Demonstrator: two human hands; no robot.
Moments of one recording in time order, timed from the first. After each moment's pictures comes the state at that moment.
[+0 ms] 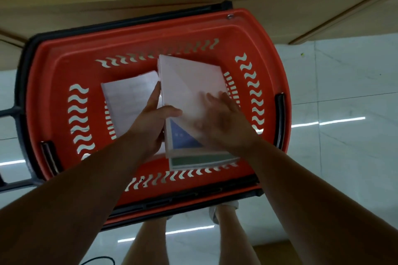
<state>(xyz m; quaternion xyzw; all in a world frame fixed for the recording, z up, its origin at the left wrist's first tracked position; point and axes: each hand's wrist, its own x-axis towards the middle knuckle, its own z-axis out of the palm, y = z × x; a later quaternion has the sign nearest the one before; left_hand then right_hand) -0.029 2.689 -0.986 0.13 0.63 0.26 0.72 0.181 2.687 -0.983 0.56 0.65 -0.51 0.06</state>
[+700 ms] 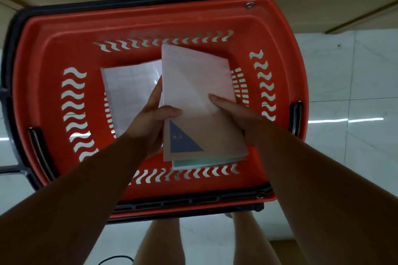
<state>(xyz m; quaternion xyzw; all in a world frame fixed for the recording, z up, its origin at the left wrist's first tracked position) -0.087 2.663 -0.993 0.15 0.55 0.31 0.76 0.138 2.702 -1.027 0.66 0.18 -0.72 -0.09</state>
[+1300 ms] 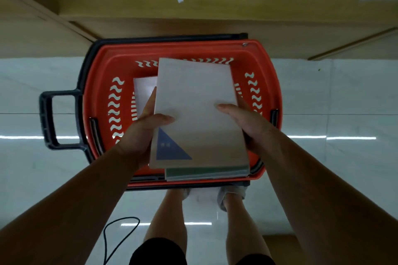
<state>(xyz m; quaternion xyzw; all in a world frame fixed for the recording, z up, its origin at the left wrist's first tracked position) -0.110 2.647 -0.855 0.12 0.58 0.35 0.73 0.129 2.701 -0.896 0.63 0.22 -0.74 -0.09</state>
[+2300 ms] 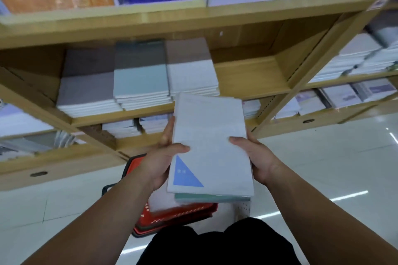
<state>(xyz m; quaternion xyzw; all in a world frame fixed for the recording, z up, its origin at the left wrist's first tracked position) -0.013 2.692 -0.409 0.30 0.50 0.35 0.73 0.237 2.687 -0.421 0.55 0.22 -0.72 -0.37</state>
